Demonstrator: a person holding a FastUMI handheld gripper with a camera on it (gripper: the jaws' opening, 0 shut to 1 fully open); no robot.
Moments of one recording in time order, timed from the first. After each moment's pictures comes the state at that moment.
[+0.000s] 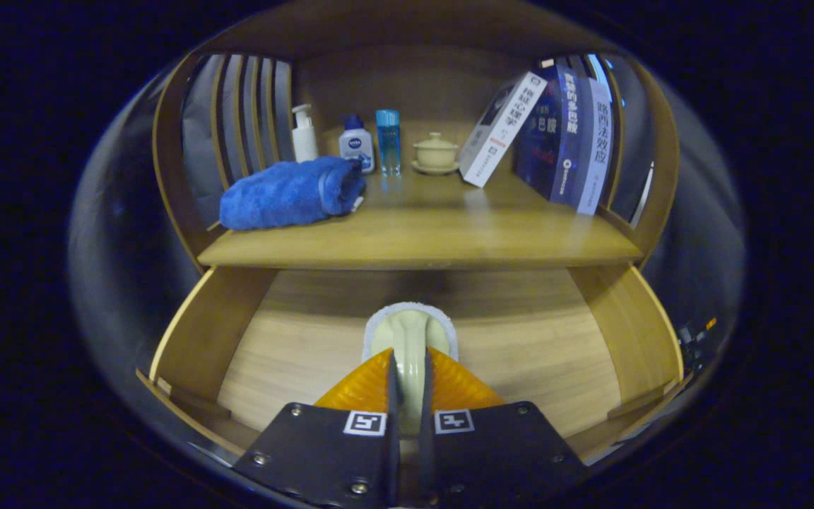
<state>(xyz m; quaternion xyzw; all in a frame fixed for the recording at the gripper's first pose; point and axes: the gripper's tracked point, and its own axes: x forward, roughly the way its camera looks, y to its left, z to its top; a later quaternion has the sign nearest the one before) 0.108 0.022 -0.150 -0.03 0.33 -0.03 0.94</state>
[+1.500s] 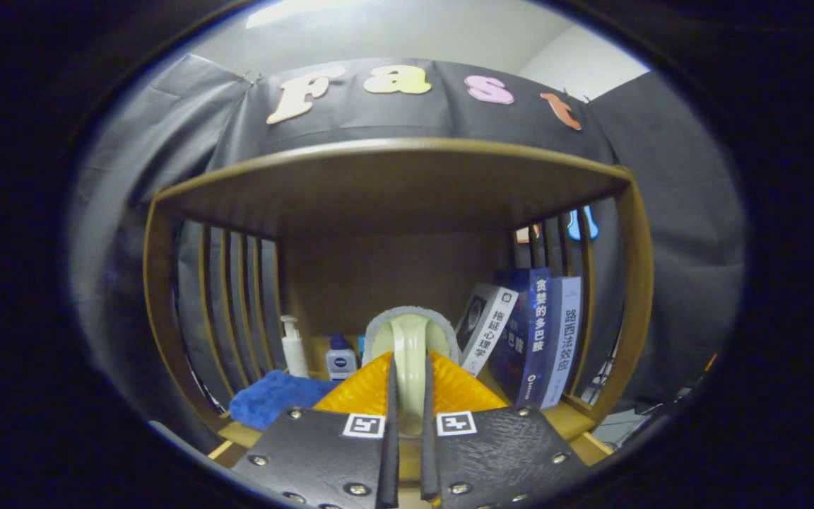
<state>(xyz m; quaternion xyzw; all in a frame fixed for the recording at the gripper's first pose) 0.228 0.005 0.065 0.00 0.01 -0.05 1.00</state>
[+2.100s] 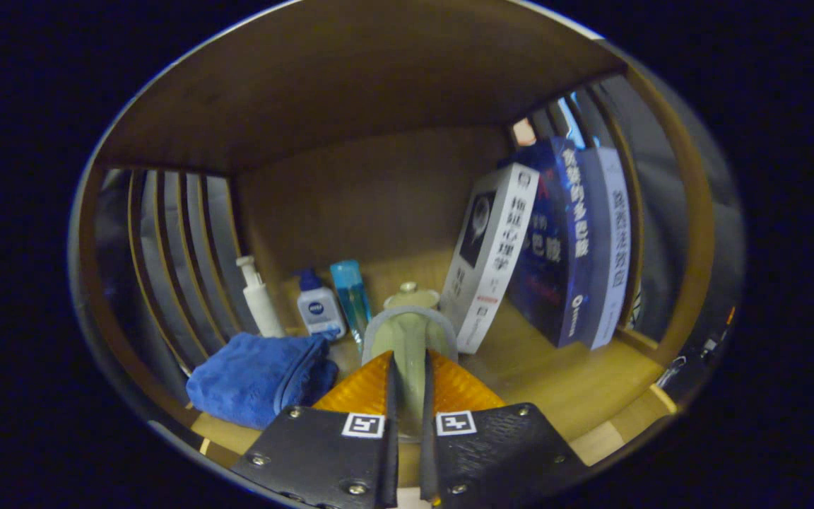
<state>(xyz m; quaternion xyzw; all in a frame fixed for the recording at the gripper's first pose) 0.302 -0.003 -0.061 0.05 0.15 -0.06 0.99</state>
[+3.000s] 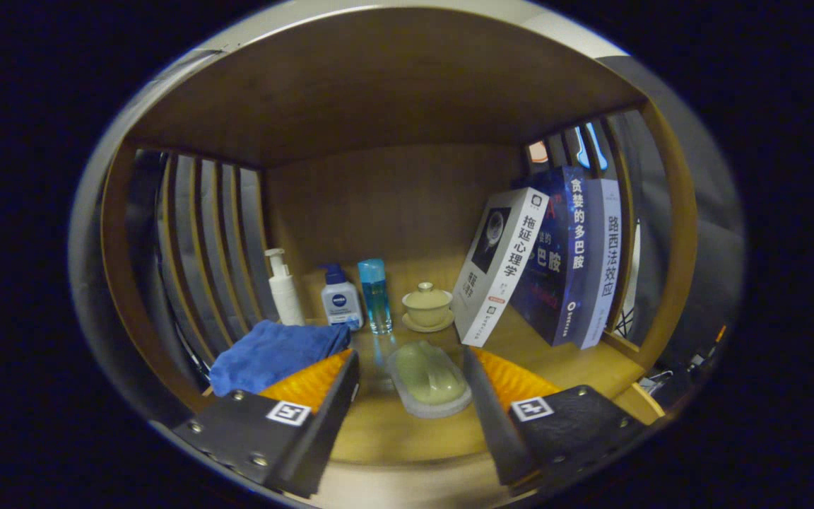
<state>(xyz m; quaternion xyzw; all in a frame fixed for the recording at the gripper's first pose) 0.243 0.027 -0.023 0.01 0.13 -0.06 0.99</state>
